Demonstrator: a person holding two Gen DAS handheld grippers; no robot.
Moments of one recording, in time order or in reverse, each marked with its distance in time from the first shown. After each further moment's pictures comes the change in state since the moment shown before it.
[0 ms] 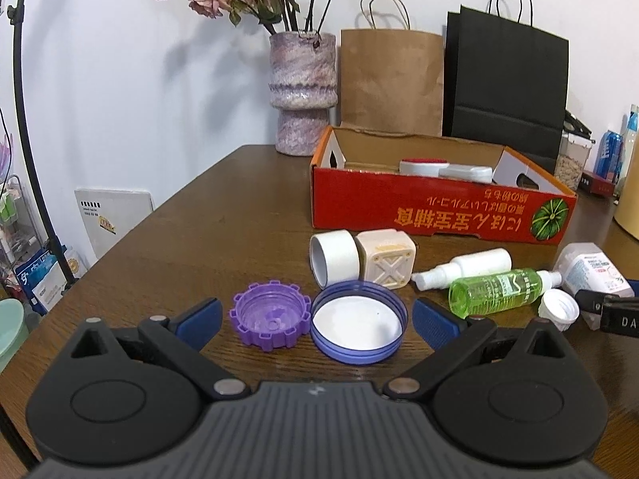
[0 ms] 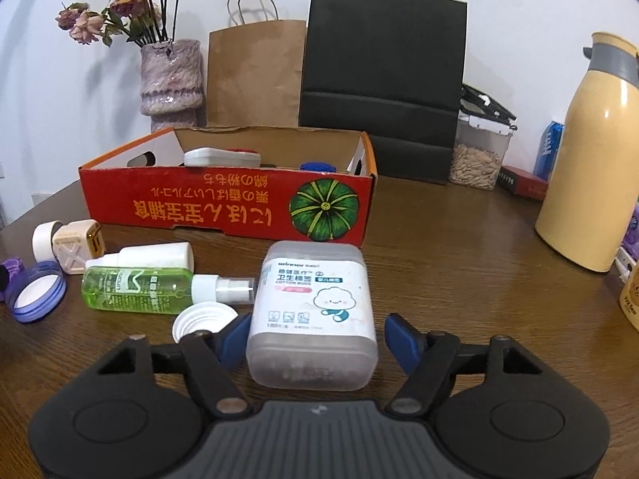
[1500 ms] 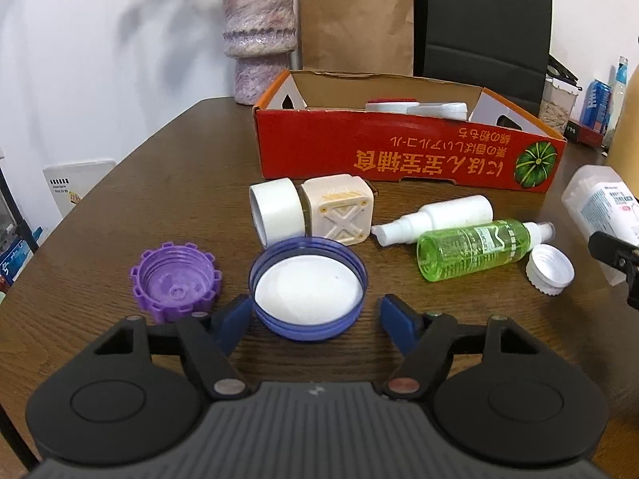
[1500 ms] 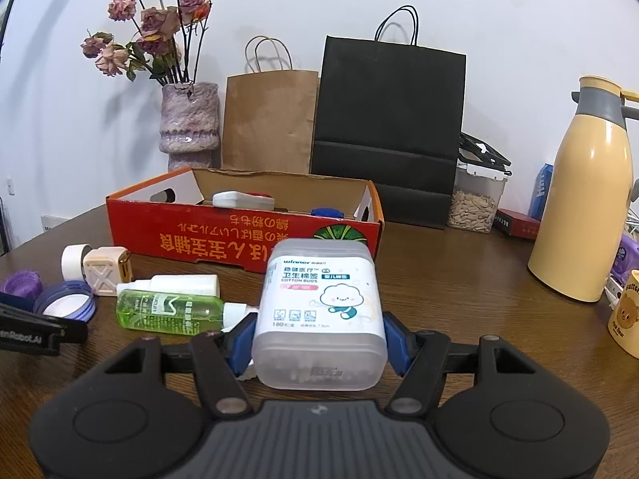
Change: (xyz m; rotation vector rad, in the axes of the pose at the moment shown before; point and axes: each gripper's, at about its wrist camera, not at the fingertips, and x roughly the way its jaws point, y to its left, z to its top) left arm 0.036 -0.031 -0.003 0.053 0.150 -0.055; right arm -0.034 0.011 -0.008 -0.028 -0.154 0.001
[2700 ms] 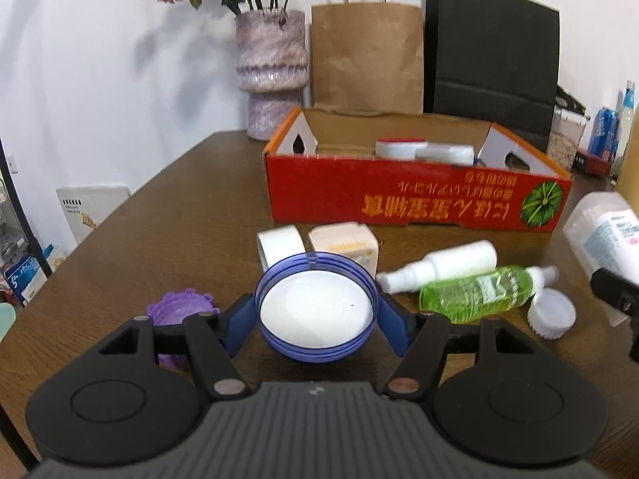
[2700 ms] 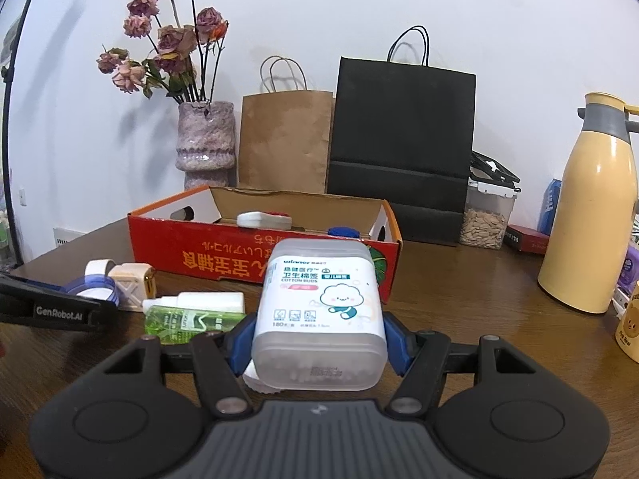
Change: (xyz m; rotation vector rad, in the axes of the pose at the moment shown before) left arm -0.011 -0.003 0.014 -0.021 -0.105 0.036; right arm -0.013 0.011 0.002 0.000 -0.059 0.034
